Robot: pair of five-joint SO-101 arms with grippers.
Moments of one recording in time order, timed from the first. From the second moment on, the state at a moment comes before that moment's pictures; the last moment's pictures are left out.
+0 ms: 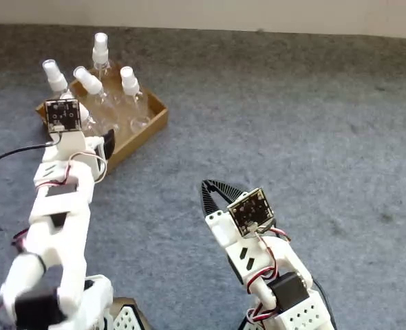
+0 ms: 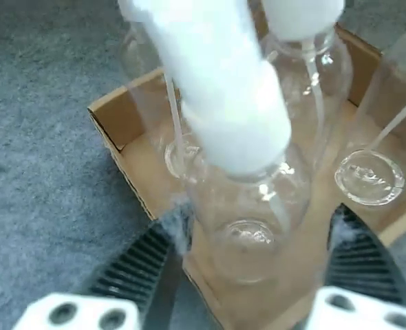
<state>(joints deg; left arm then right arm) -17.5 -22.0 61.7 0.8 0.3 -31.0 -104.6 95.7 30.7 9.7</state>
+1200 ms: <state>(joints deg) -10.3 -92.5 61.7 52.8 -1.7 -31.0 -104.6 95.7 32.3 9.7</state>
